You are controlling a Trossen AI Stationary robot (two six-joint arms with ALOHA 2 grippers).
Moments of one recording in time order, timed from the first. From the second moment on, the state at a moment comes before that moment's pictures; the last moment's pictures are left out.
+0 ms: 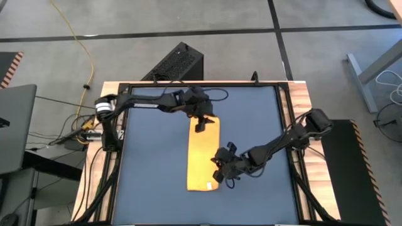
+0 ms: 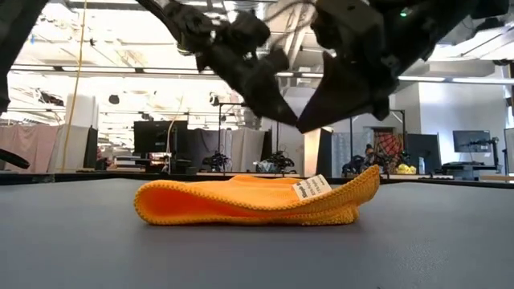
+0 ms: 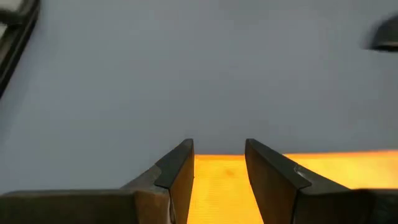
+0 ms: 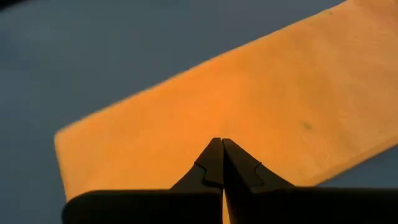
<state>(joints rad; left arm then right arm) 0.32 1.84 1.30 -0.11 0.32 0.26 0.45 1.70 0.96 -0.07 0.56 0.76</state>
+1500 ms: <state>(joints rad) -0.41 1.67 0.77 0.32 0.12 0.13 0.73 1.72 0.96 -0.01 0.52 0.43</state>
